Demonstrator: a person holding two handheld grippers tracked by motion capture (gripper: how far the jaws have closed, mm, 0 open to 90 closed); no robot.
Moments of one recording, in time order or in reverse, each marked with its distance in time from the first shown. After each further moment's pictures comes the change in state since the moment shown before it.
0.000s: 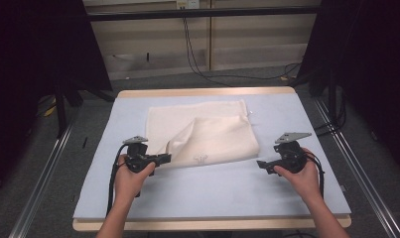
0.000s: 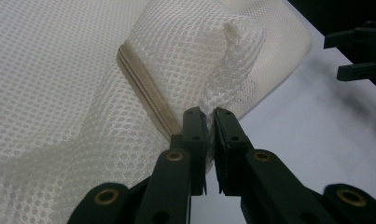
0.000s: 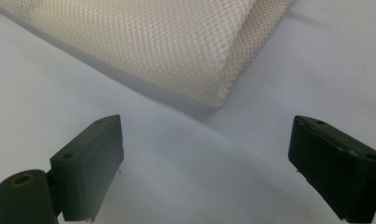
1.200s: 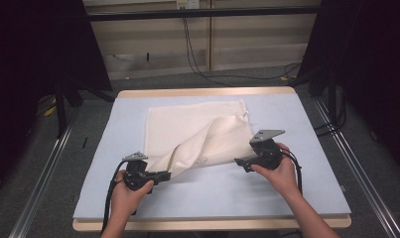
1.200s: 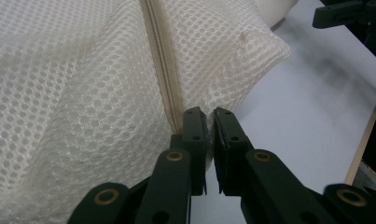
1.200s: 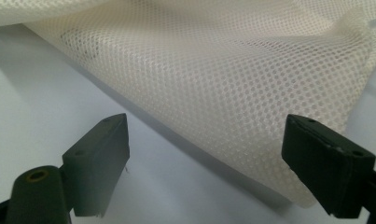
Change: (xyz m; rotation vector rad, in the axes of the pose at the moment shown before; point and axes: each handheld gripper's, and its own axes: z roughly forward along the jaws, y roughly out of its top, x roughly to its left) left arm -0.011 -0.041 -0.009 0.080 -0.036 0.012; right arm 0.046 0.037 0.028 -0.049 0.054 -0.128
